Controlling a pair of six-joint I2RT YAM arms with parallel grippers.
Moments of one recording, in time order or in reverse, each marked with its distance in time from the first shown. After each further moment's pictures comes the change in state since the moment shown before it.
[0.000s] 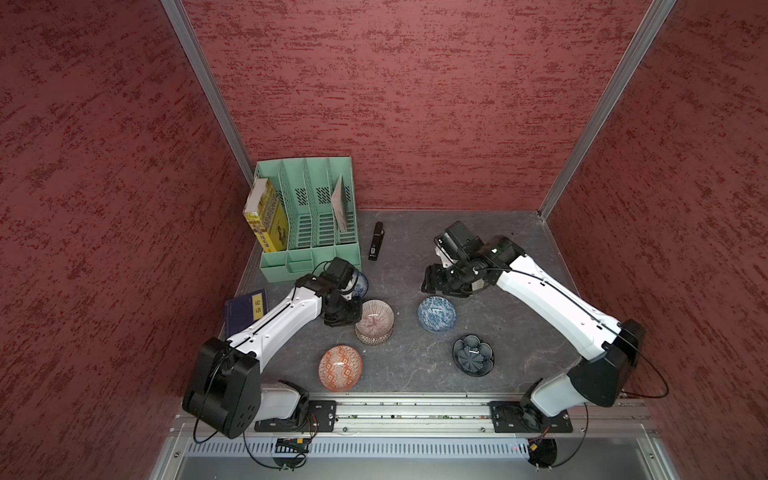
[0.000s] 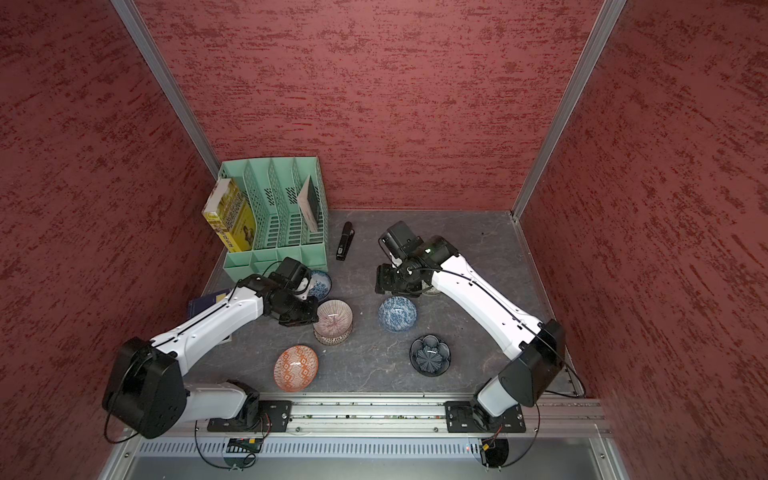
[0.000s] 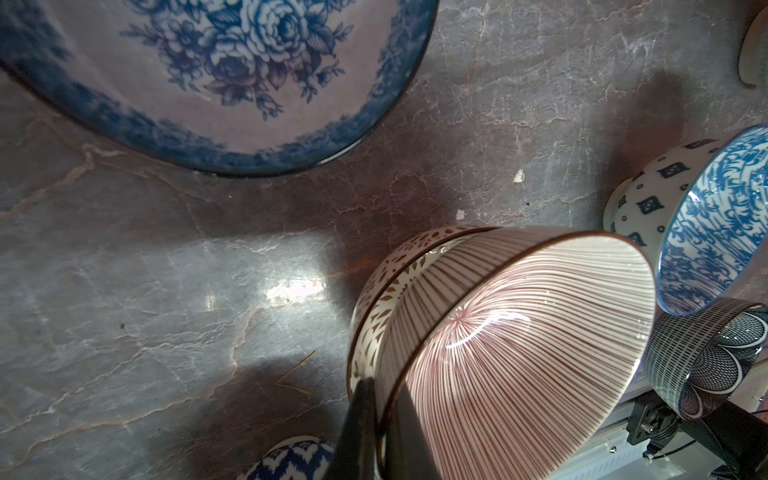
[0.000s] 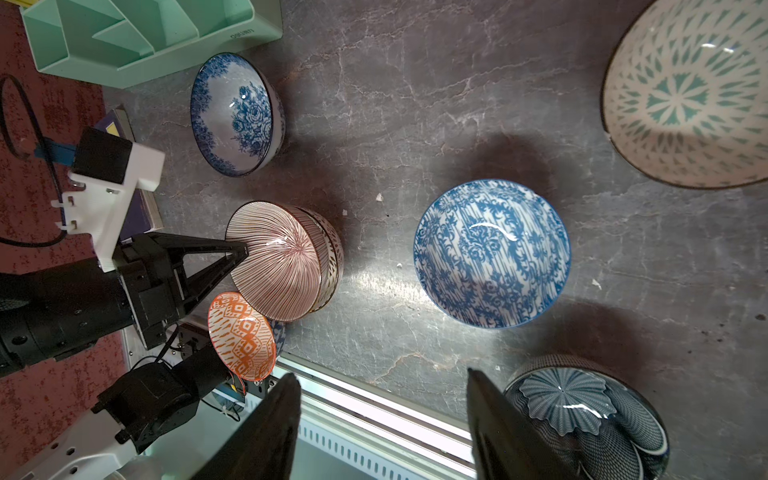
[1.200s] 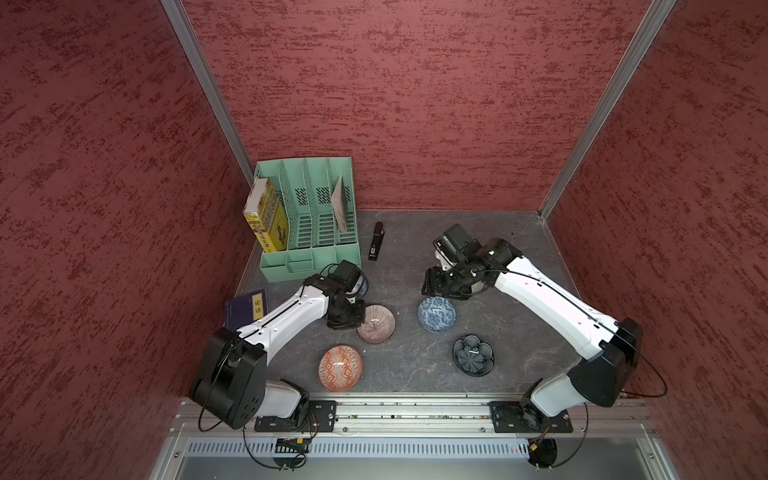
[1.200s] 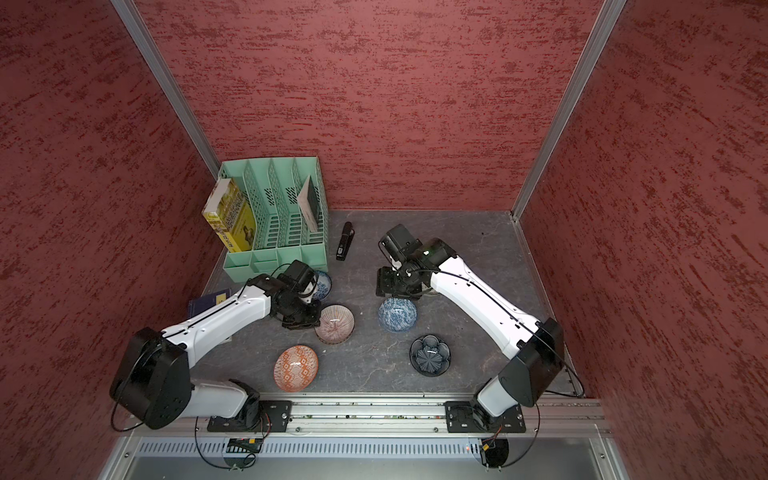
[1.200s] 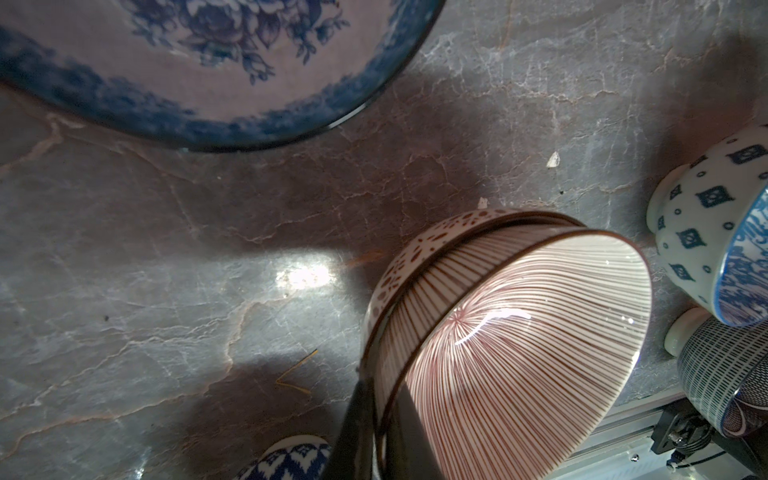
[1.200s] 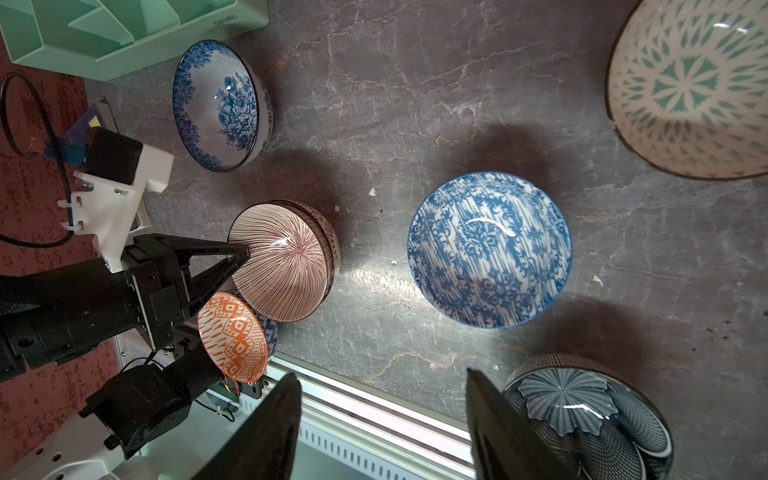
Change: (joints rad) left arm -0.044 0.048 0.000 -0.008 -0.029 -0.030; right arm 0.000 0.000 -0.039 0.016 -0.005 0.003
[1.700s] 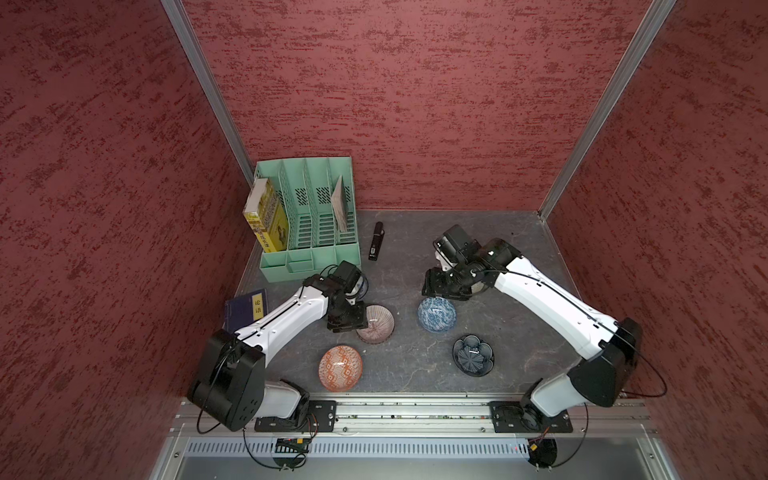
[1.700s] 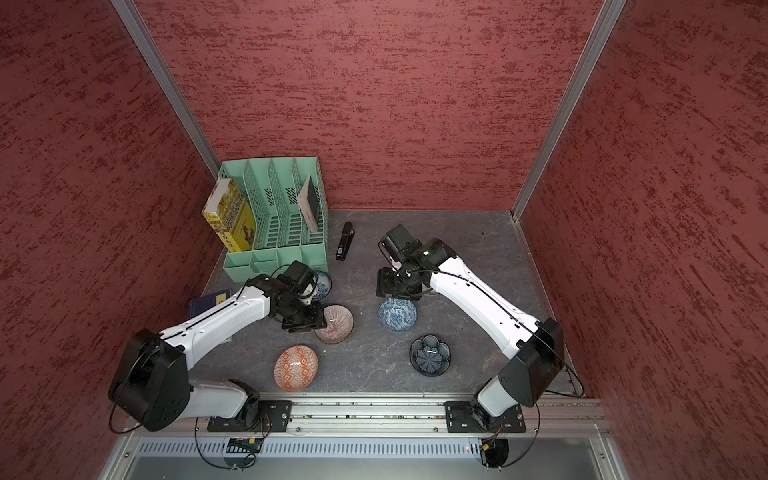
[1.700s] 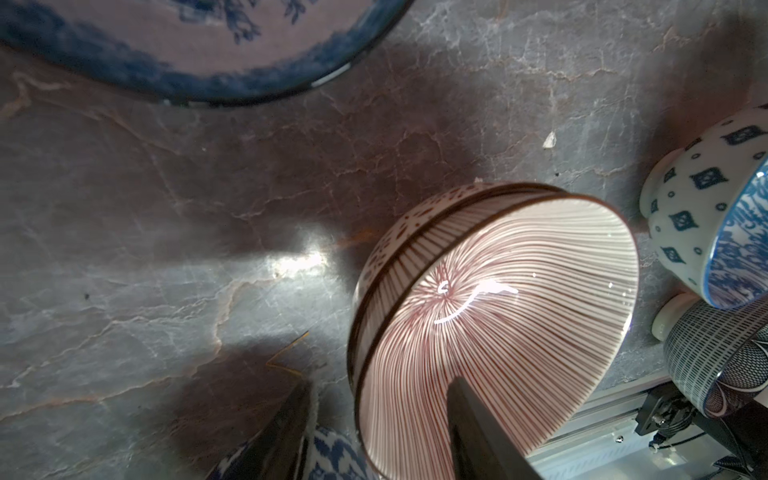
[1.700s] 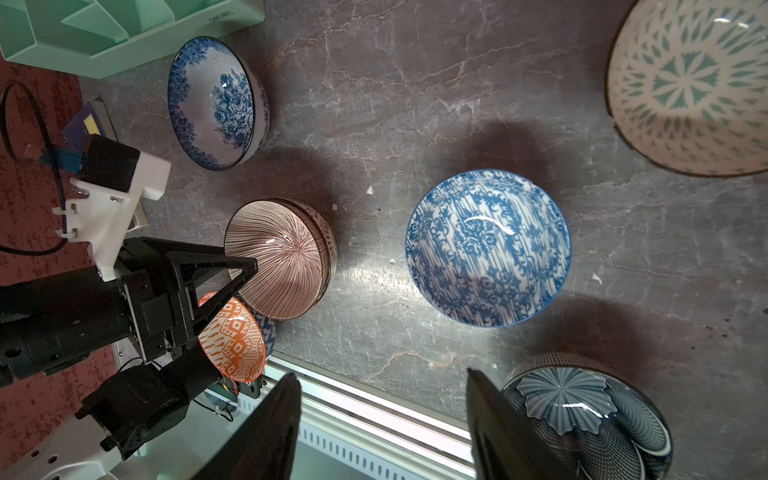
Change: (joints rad) left arm -0.004 -0.023 0.001 -0.039 0.026 -0.016; right arm 0.000 0.000 -0.006 0.001 0.000 0.000
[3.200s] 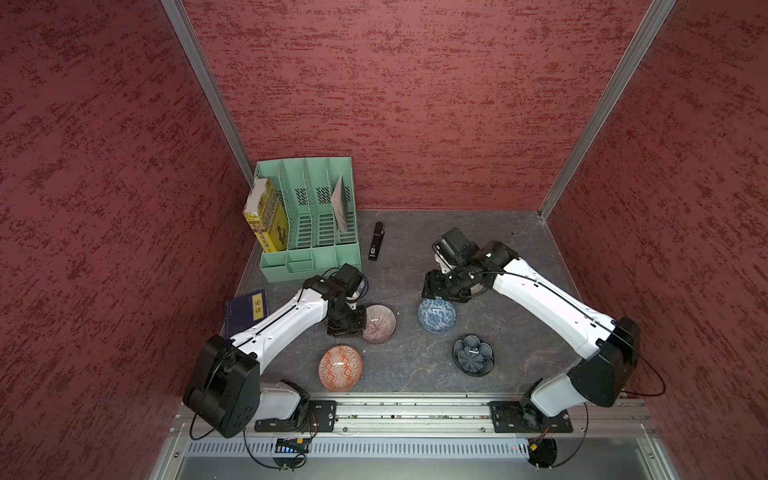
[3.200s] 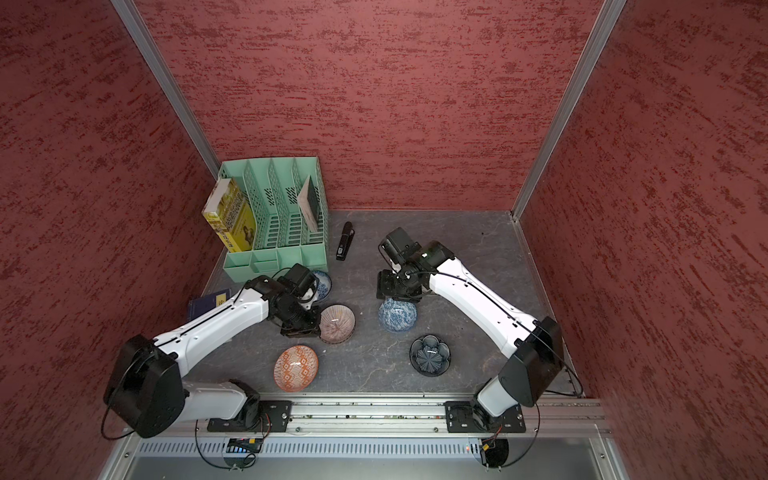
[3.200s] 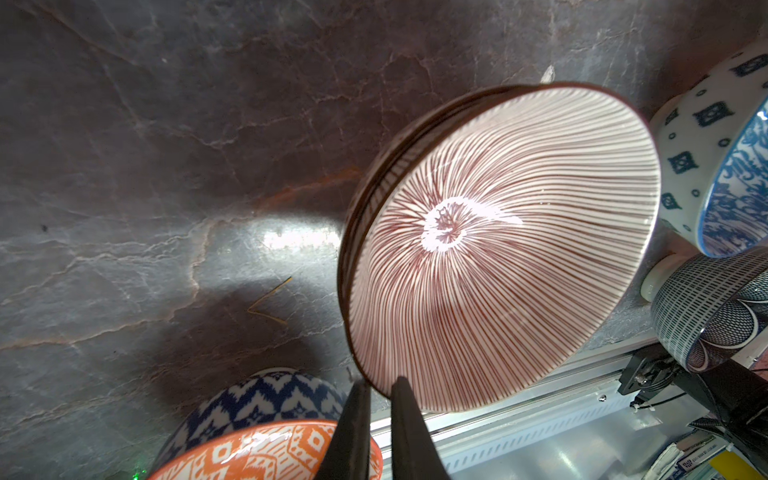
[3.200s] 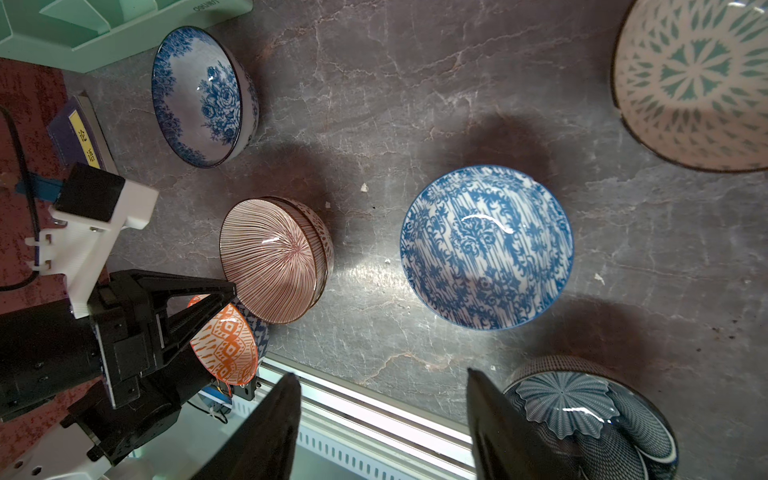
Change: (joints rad) left arm -0.038 -0.016 0.009 -0.077 0.041 -0.034; right arm 0.000 0.000 -0.040 0.024 -0.003 0.000
